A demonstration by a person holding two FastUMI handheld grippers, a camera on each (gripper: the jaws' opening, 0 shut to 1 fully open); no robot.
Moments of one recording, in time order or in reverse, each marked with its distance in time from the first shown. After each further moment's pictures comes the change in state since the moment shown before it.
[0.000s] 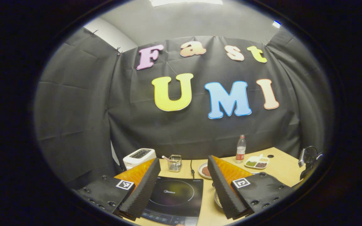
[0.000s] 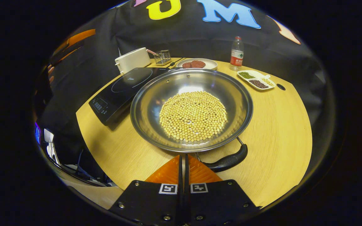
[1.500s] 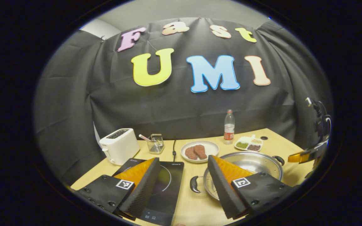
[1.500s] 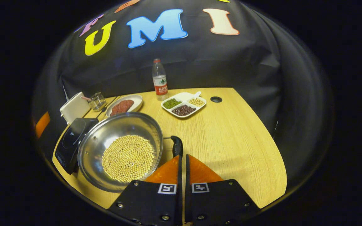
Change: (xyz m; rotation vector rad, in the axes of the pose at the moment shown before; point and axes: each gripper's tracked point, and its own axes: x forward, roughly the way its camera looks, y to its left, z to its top) left arm 0.048 -0.089 -0.098 0.033 0.189 -0.103; right arm -0.029 -0.171 0.089 0.330 -0.302 -0.328
